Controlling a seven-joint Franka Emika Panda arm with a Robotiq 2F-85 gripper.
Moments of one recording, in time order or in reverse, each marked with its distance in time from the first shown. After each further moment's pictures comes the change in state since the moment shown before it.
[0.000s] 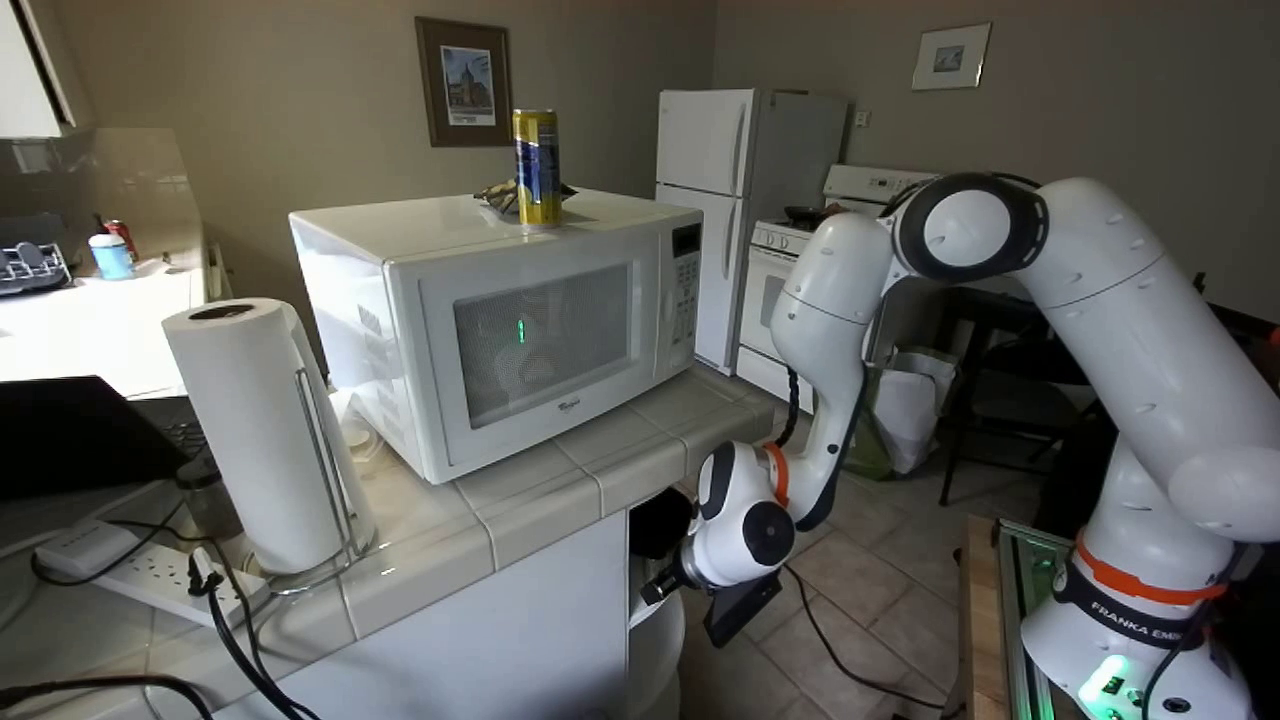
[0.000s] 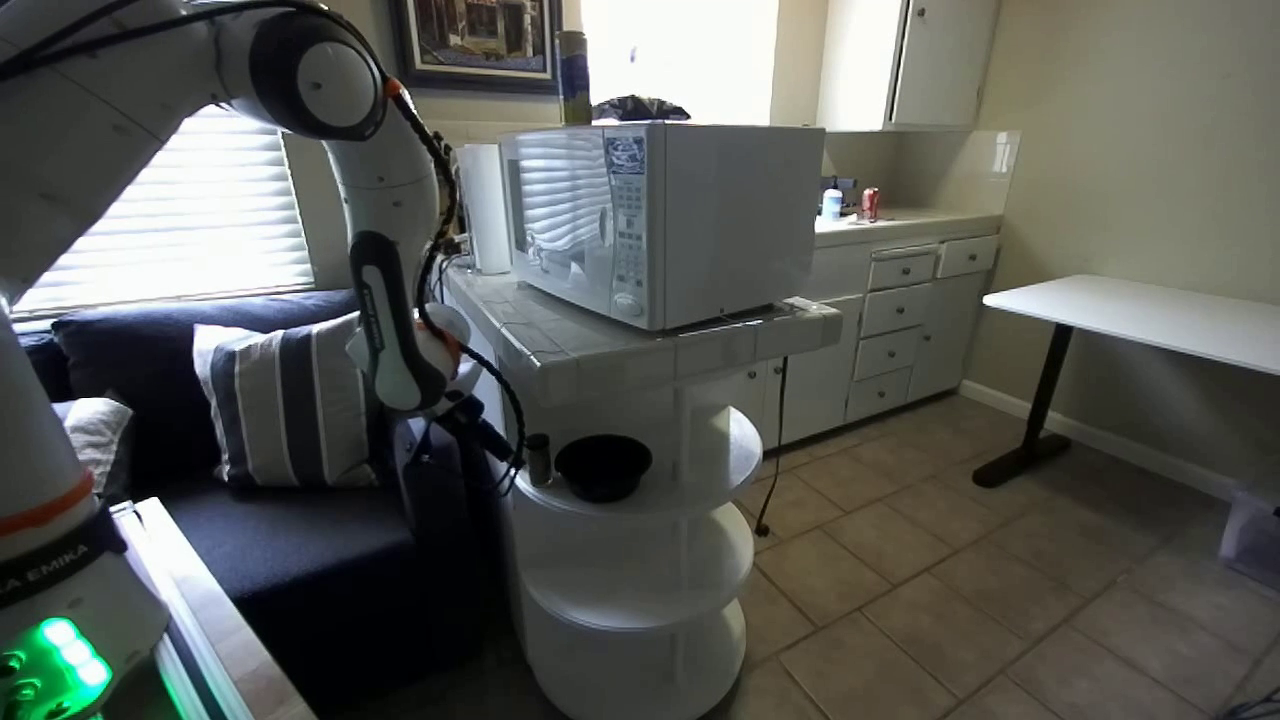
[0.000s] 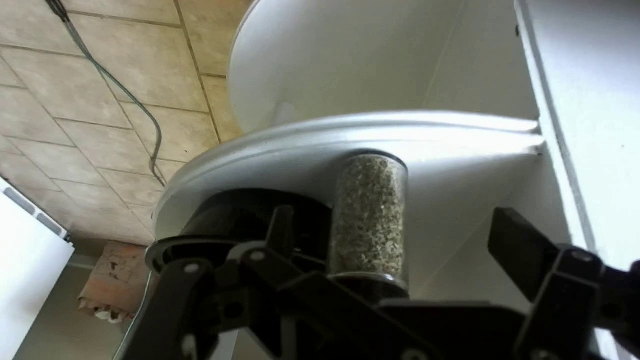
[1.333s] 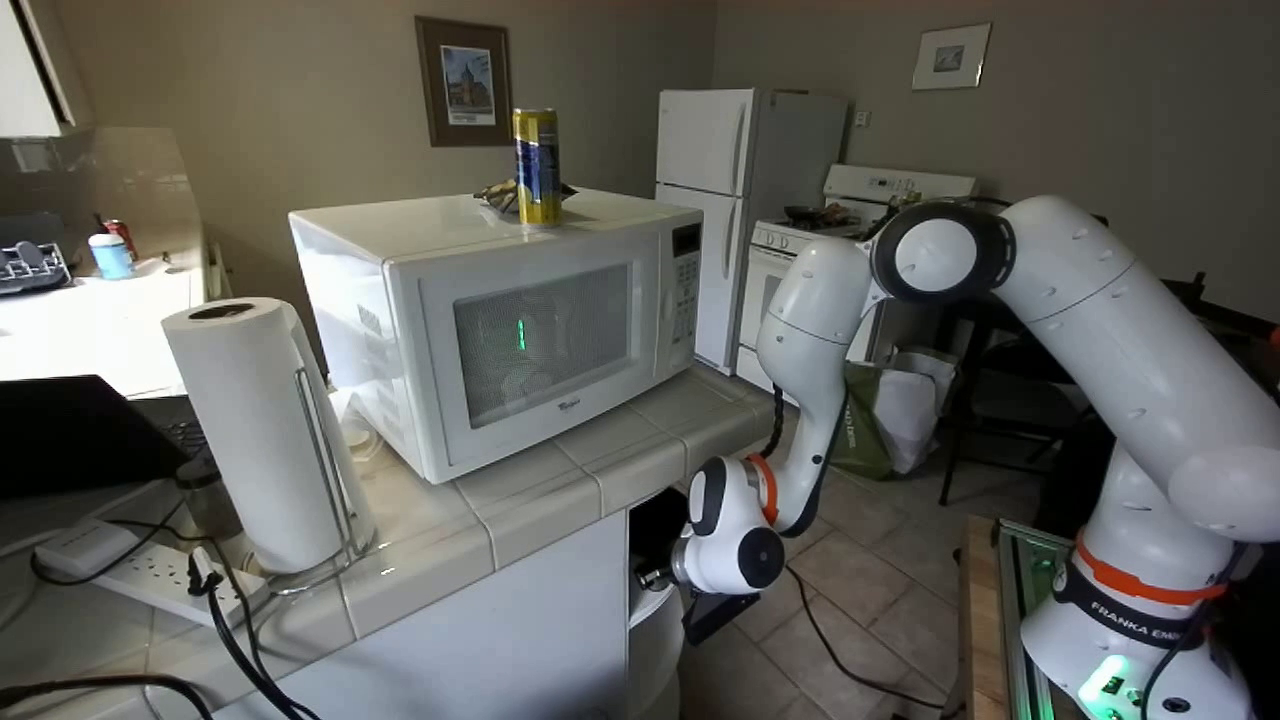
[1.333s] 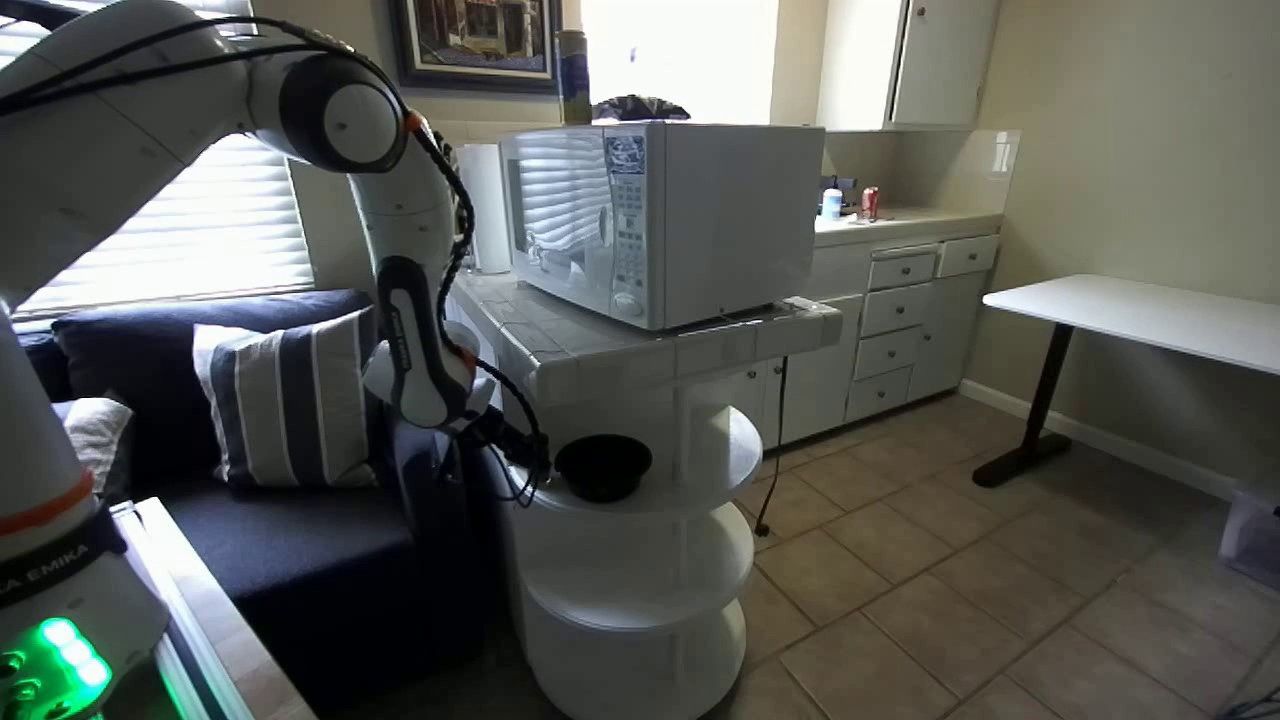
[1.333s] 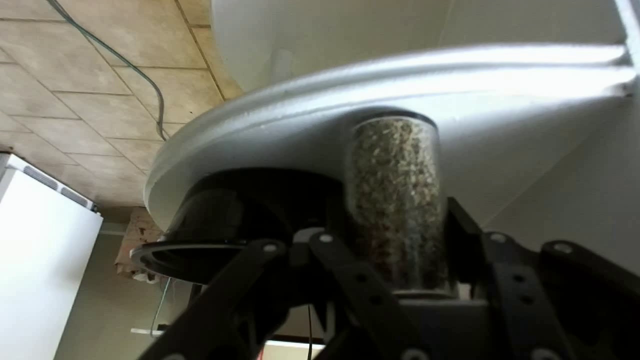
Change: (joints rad) arm -0.001 0.101 -0.008 0.088 -0.155 -0.133 0.206
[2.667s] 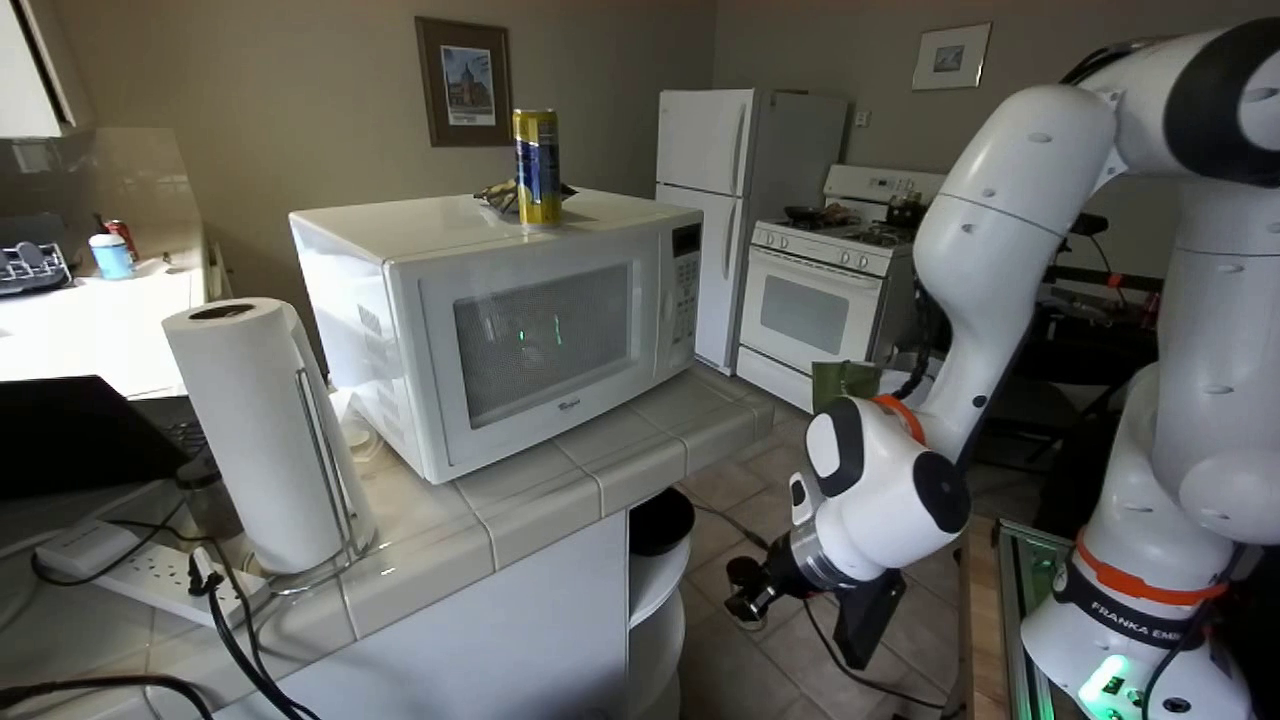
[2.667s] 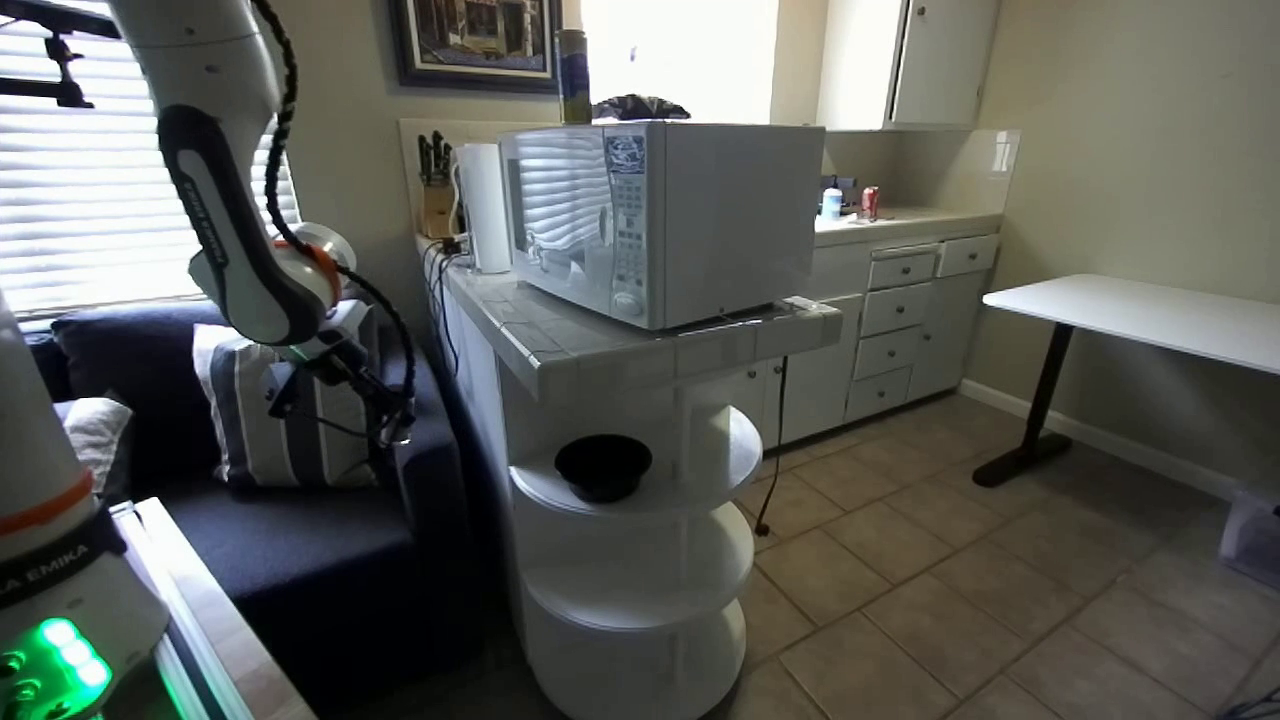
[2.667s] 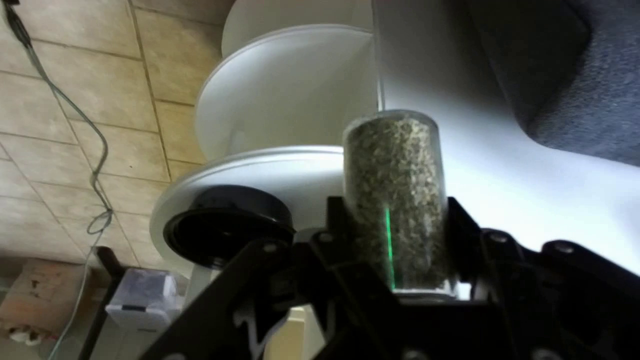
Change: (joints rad) arm 0.062 -0.688 0.143 -0.602 0.299 0.340 -0.166
